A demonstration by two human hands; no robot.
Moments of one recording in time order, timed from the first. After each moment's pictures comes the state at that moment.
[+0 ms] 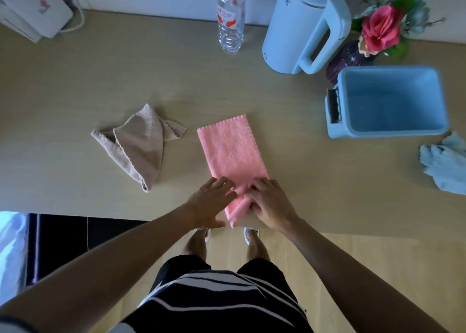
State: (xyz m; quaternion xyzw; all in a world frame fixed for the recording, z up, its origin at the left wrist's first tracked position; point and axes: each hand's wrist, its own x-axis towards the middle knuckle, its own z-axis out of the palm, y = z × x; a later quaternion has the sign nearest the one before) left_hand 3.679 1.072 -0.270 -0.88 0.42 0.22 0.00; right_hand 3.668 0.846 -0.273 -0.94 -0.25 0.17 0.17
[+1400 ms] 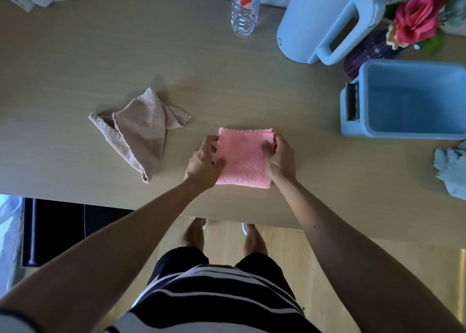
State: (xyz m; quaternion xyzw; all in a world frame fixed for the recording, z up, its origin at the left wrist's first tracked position) left_hand 3.727 1.071 -0.269 -0.90 -0.10 0.18 -0.40; right_hand 3.754 0.870 -0.275 -0.90 0.17 0.13 0.39
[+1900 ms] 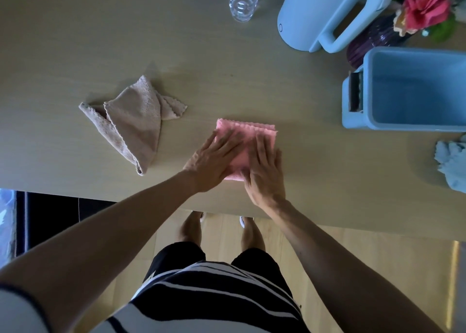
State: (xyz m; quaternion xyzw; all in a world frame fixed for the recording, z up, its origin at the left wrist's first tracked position) left_hand 3.721 1.075 -0.301 -0.93 0.32 0.14 -0.10; right_hand 3.687 0.881 -0.305 -0.98 -0.11 0.16 0.11
